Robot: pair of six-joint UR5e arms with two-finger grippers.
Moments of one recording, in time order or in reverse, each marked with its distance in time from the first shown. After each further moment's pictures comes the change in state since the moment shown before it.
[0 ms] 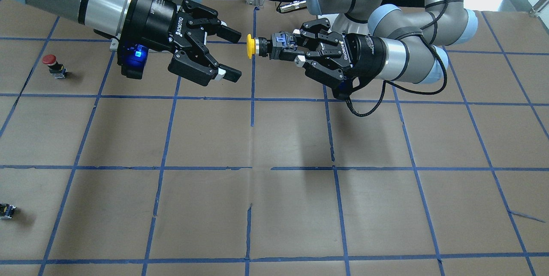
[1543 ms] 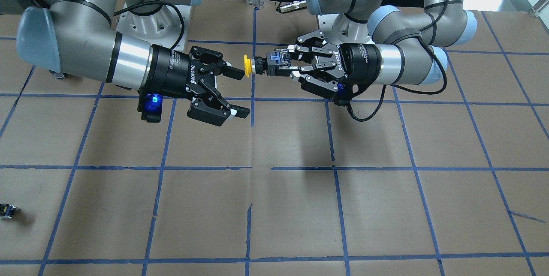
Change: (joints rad) left arm 0.000 -0.005 -0.003 -0.009 0.105 0.001; right arm 0.015 0.127 0.008 -0.011 -0.020 -0.147
